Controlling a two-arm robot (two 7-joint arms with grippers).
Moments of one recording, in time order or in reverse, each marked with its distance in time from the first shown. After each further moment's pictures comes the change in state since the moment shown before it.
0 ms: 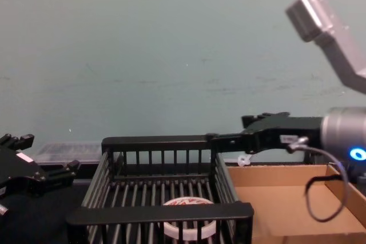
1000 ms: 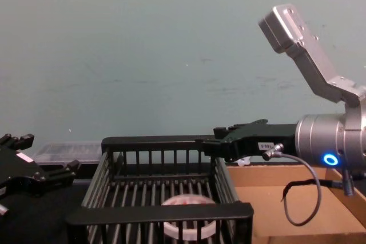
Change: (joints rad) left arm 0.000 0.000 0.000 0.000 0.000 0.000 0.000; right arm 0.062 -0.048 -0.043 0.110 -0.022 -0.030 0.023
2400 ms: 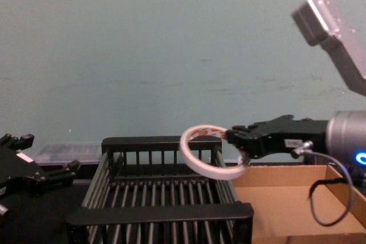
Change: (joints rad) left arm 0.000 0.000 0.000 0.000 0.000 0.000 0.000; right arm -0.064 0.061 0.037 -0.107 0.012 0.016 -0.012
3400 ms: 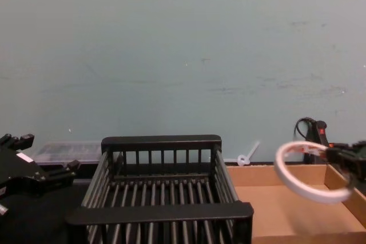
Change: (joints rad) left arm 0.000 0.000 0.000 0.000 0.000 0.000 0.000; right arm -0.291 0.192 0.197 -0.296 0.062 0.070 -0.083
